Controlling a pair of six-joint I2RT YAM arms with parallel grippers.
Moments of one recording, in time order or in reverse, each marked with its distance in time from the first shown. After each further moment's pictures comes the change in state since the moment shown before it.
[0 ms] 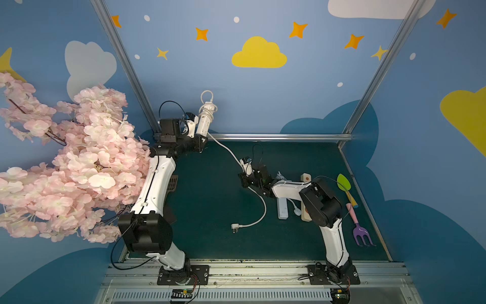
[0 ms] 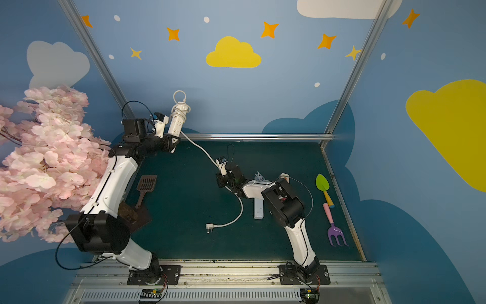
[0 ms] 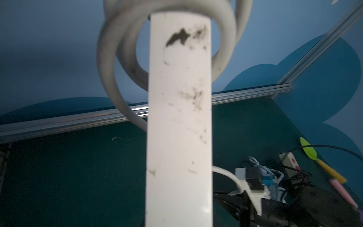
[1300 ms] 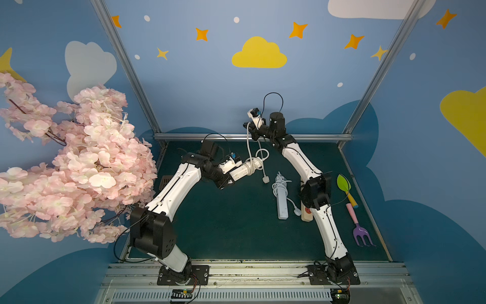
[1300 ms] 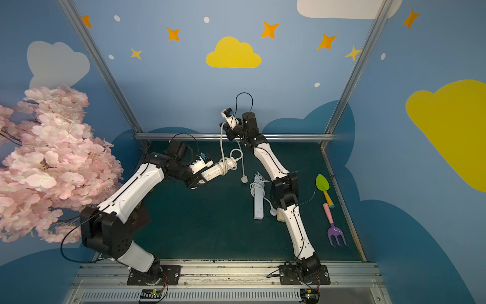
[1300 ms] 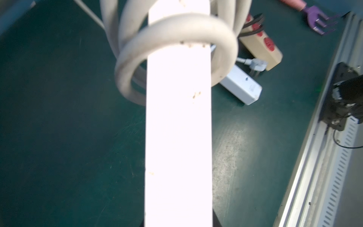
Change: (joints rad) left arm -0.338 -0.074 -0.209 -0.356 0.129 0.517; right arm -0.266 0.463 1.278 -0.508 -0.461 -0.312
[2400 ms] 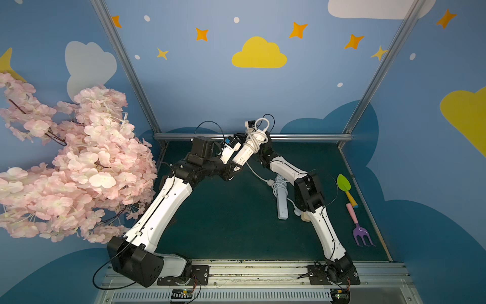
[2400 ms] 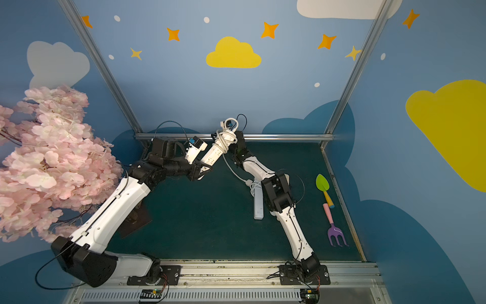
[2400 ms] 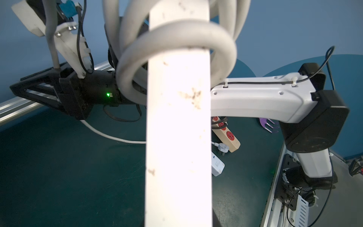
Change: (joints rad) left arm -0.073 -0.181 -0.029 0.309 0.006 -0.456; right arm 0.107 0.004 -0.364 0.495 0.229 0.516
